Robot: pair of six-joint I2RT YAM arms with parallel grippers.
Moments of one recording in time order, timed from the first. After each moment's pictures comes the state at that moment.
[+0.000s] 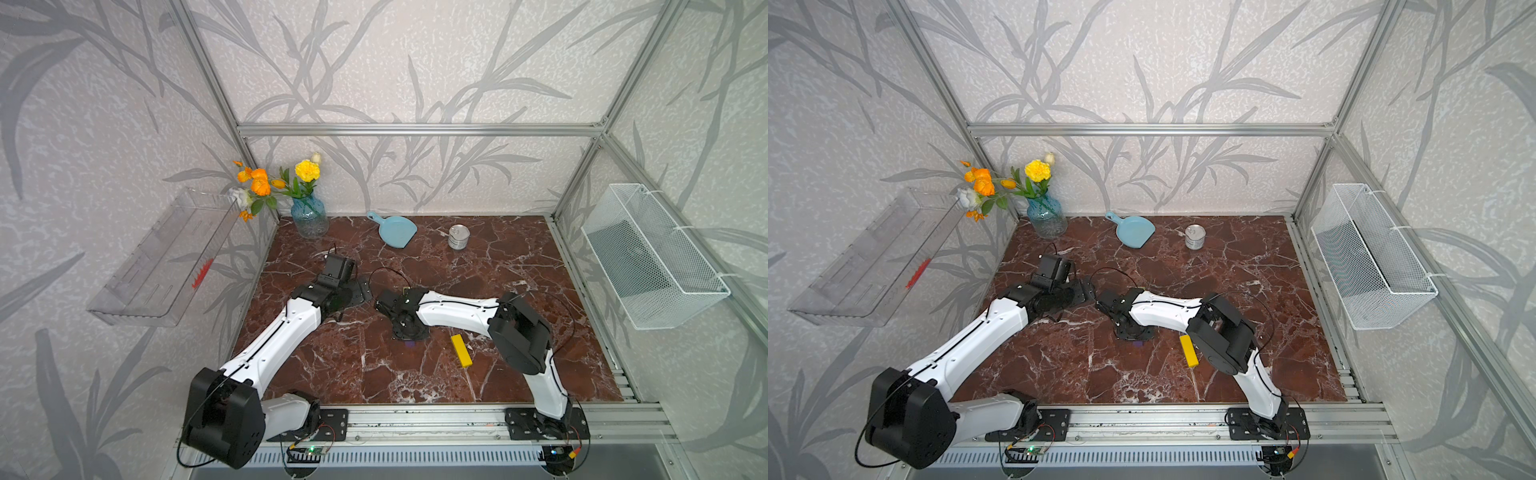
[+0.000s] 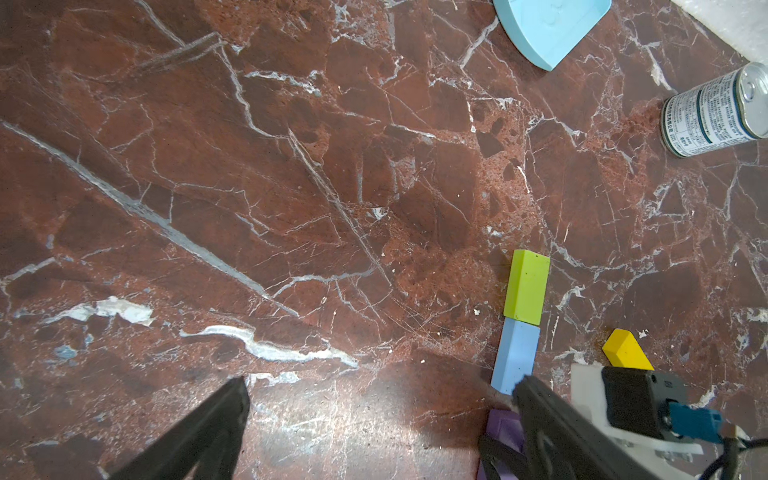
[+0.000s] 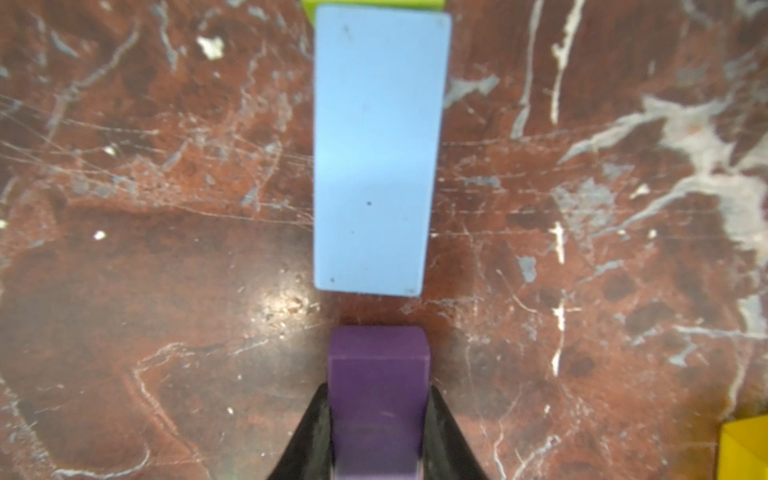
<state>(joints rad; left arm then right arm) -0.32 1.24 0.92 -0.65 -0.07 -0.65 1.03 2.11 1.55 -0.88 0.13 1.03</state>
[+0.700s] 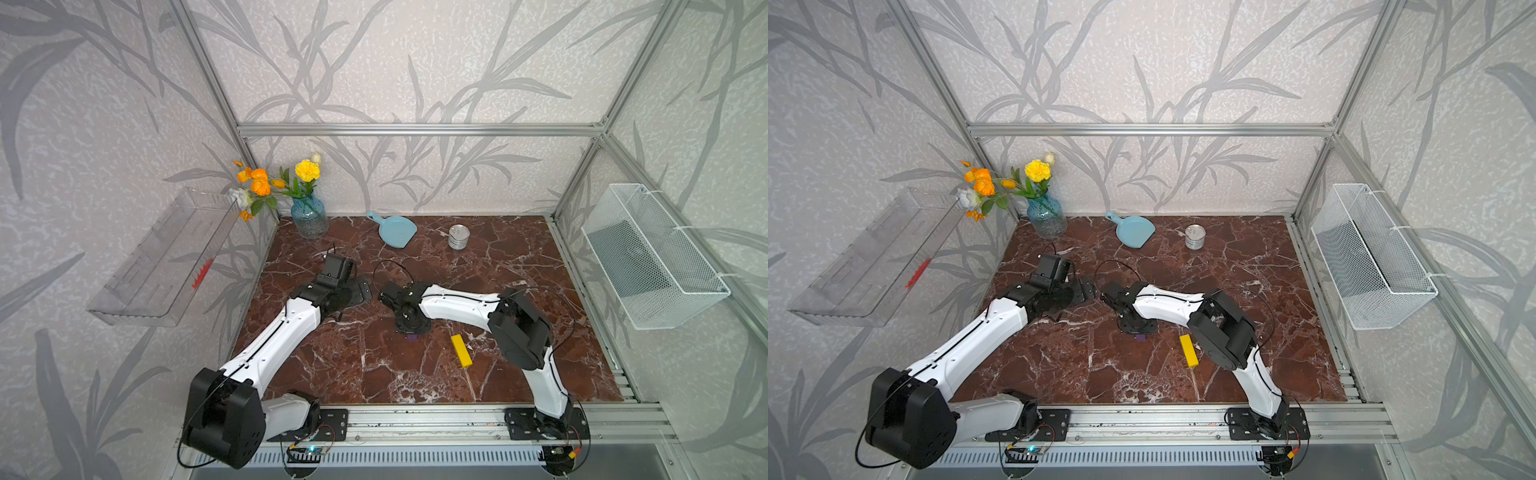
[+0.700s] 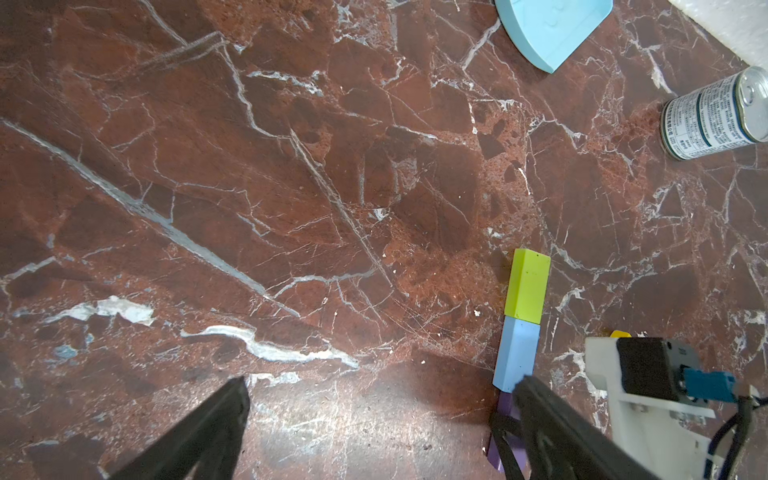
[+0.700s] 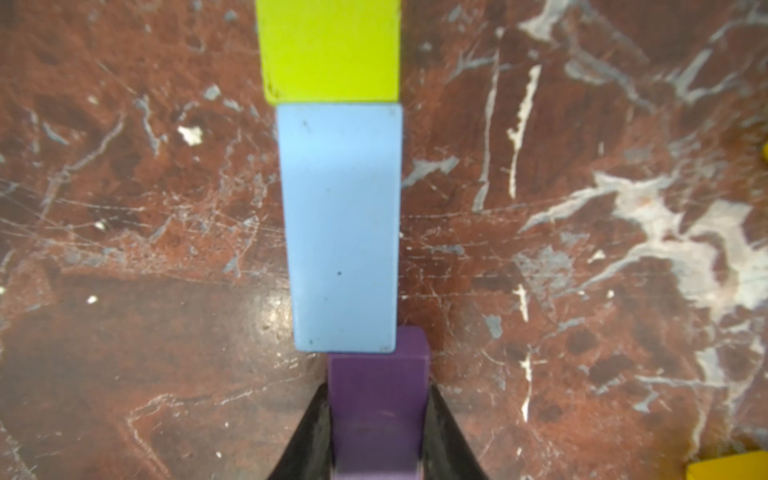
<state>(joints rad) -0.31 1.24 0.92 -0.65 -0.07 -0.65 0.98 2.12 1.56 -0.87 0.12 1.00</state>
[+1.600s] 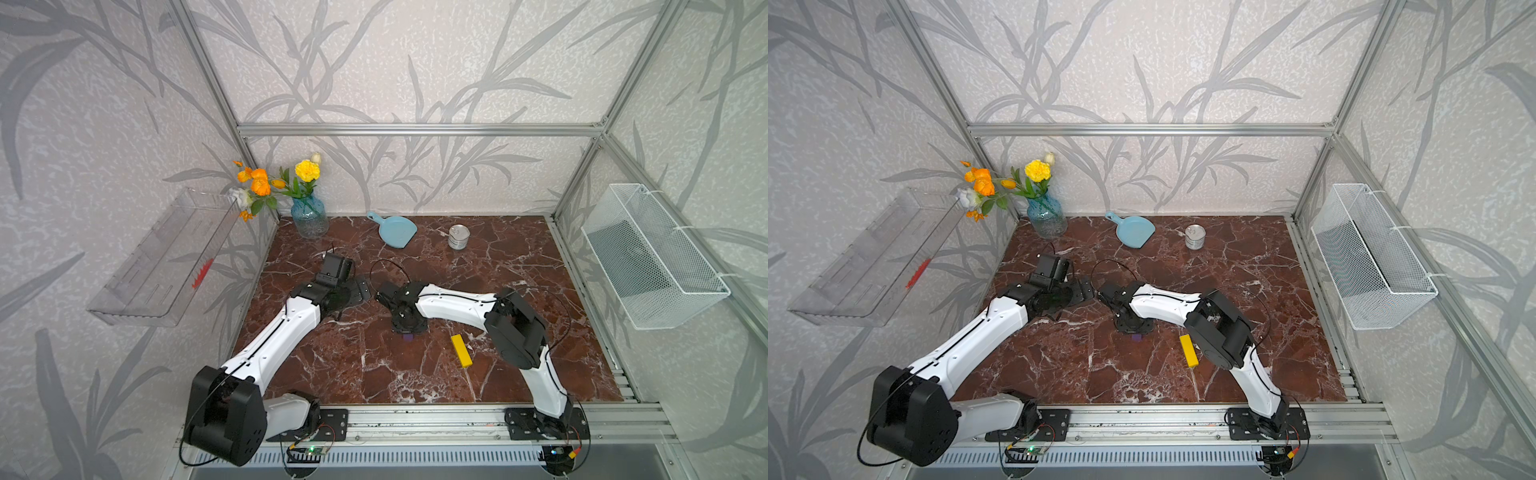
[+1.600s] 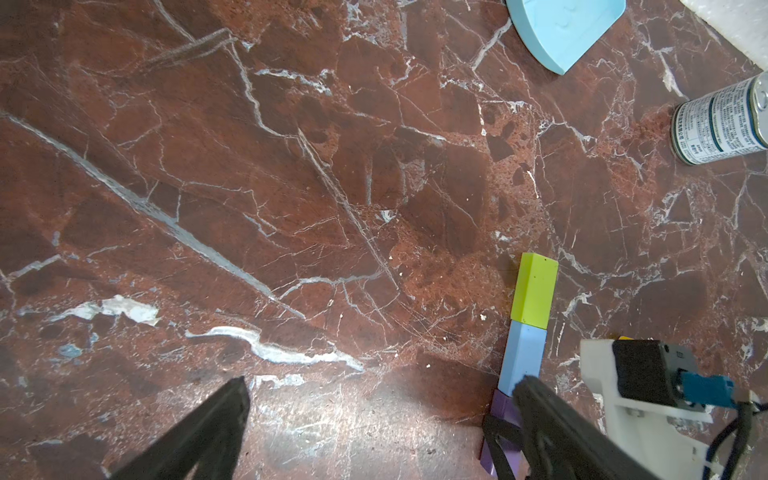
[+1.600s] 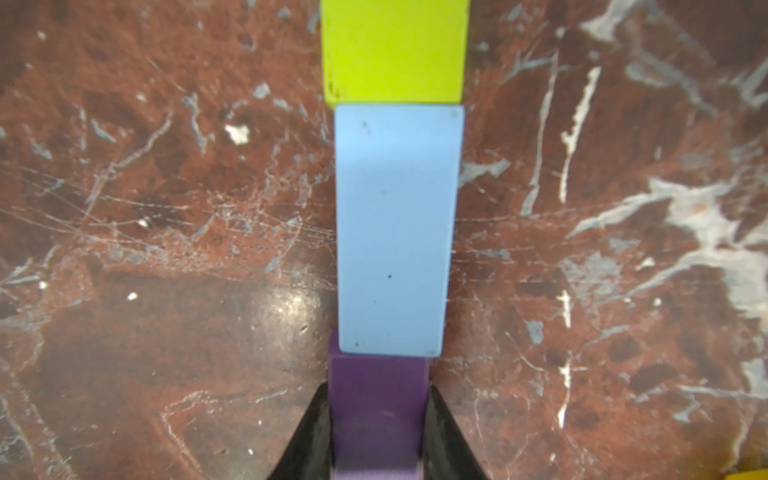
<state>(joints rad) -0.30 1.25 0.92 -0.65 -0.06 -0.65 0.99 2.15 1.61 -0.88 0.11 1.00</state>
